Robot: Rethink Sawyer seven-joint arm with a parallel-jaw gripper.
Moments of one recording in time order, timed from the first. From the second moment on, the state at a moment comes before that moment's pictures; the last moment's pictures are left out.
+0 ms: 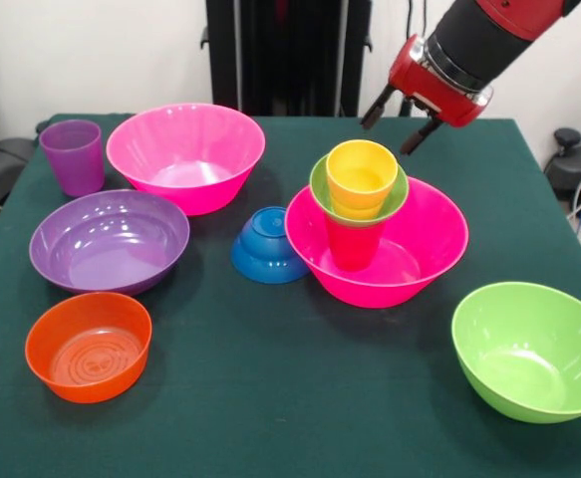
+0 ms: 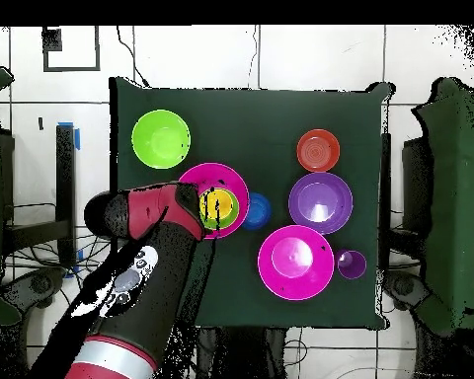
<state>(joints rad) 0.35 -0.41 -0.45 1.42 -0.02 0.87 2.17</state>
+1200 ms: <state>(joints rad) 0.24 -0.55 -0.41 1.39 -0.03 1.15 2.17</state>
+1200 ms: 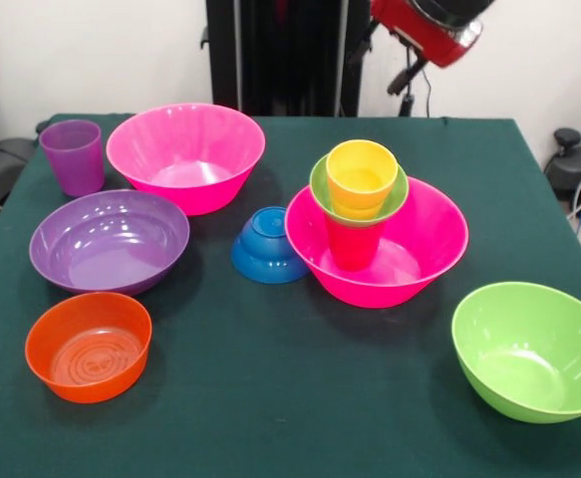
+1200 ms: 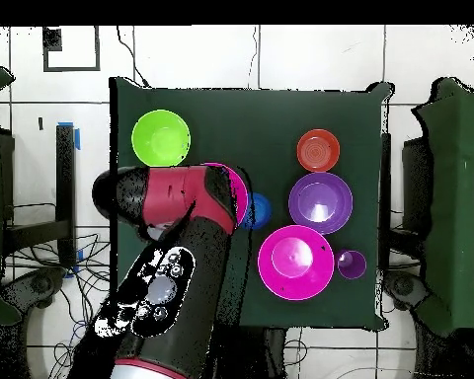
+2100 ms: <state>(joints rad) -0.04 -0.72 -0.20 1.26 -0.01 1.29 2.16</state>
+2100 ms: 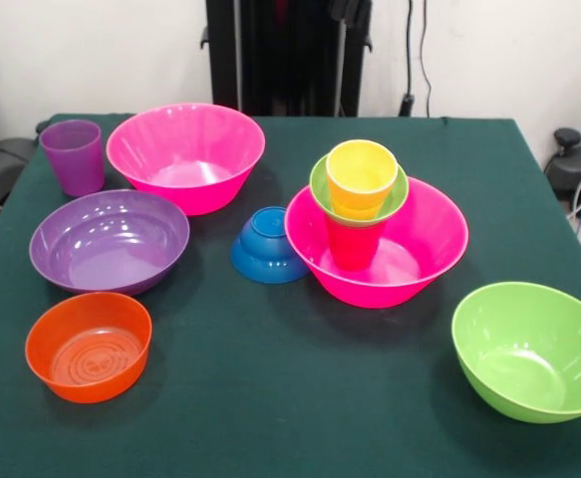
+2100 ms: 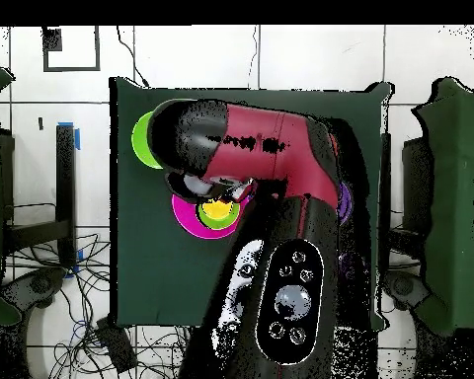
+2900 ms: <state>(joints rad) -0.09 -0.65 -0.07 1.24 -0.01 1.16 2.16</state>
